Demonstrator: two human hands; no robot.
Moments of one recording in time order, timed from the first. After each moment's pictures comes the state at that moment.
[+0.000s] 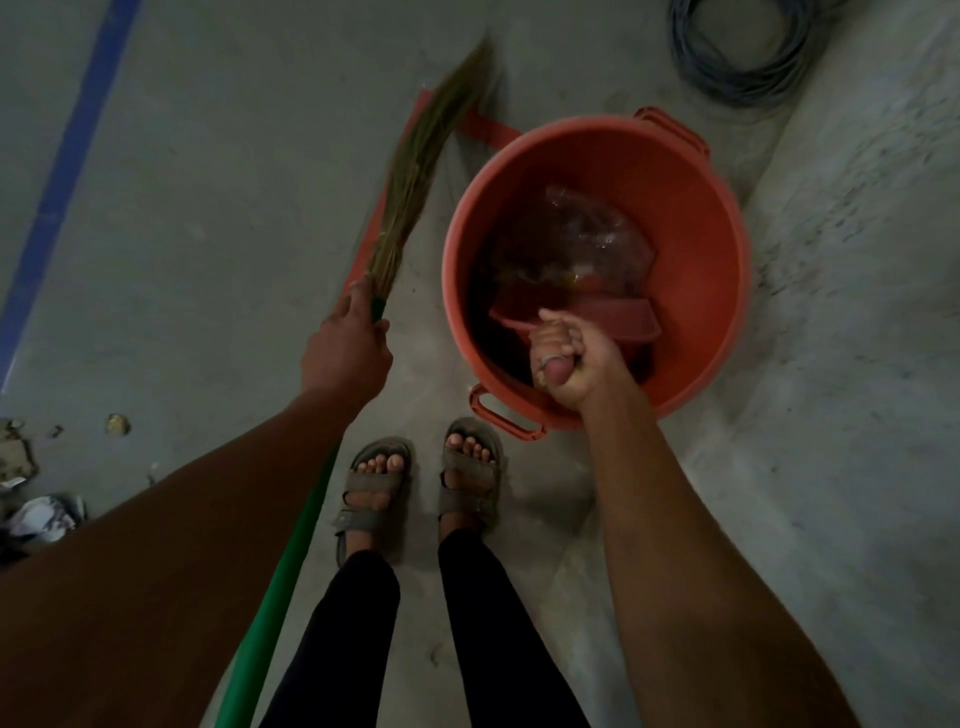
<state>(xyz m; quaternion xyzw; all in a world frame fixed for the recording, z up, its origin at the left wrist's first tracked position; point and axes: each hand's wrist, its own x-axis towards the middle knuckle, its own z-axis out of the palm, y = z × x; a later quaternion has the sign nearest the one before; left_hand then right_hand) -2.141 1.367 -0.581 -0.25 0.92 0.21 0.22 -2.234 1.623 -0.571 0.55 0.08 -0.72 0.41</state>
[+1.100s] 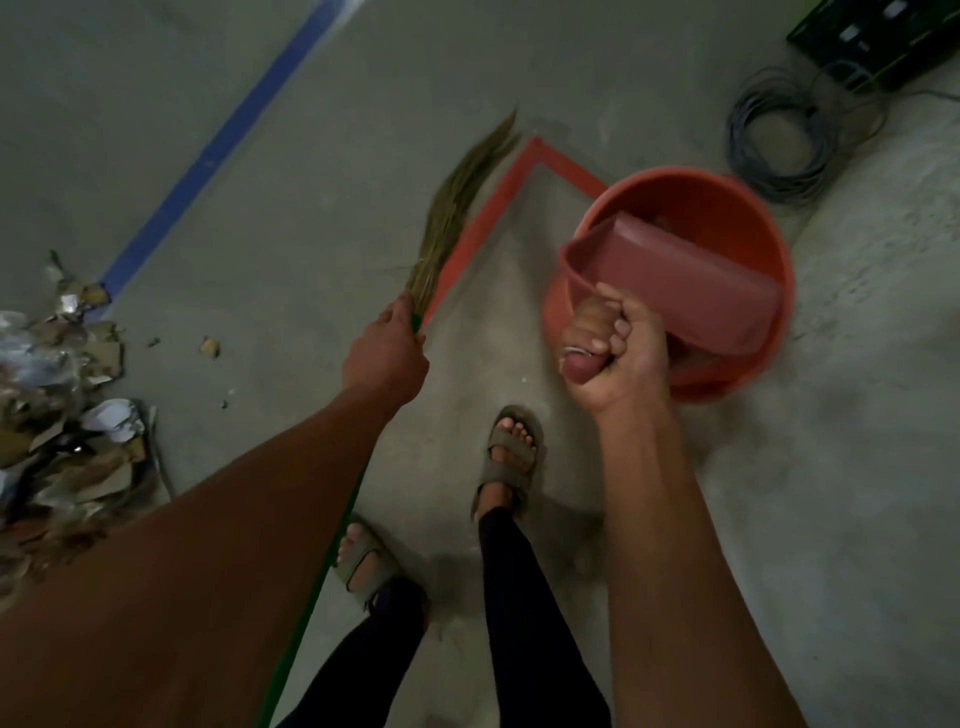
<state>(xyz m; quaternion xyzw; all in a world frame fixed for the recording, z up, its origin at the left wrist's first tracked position) -1.993 1.291 -0.503 -0.32 0.89 0.27 0.20 -2.111 1.488 -0.393 0.37 0.22 -0.83 0.34</state>
